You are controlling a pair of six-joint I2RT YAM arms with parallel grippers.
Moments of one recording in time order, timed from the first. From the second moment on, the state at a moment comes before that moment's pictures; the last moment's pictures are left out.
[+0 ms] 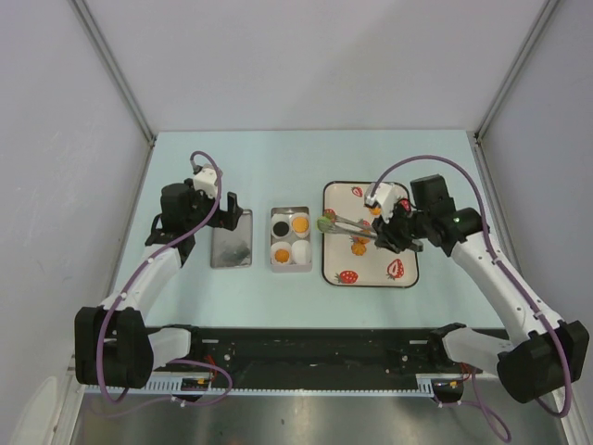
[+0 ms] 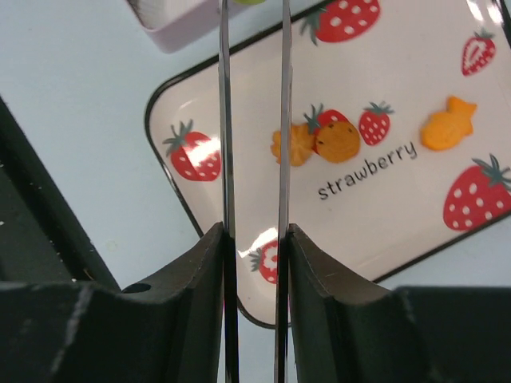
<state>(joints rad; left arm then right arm) -0.07 1.18 0.70 0.04 0.32 0.11 0.33 1.14 1.05 -0.78 -0.46 -0.59</state>
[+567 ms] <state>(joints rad) -0.07 1.18 0.70 0.03 0.32 0.11 0.56 1.24 1.06 -0.75 -0.38 -0.52</state>
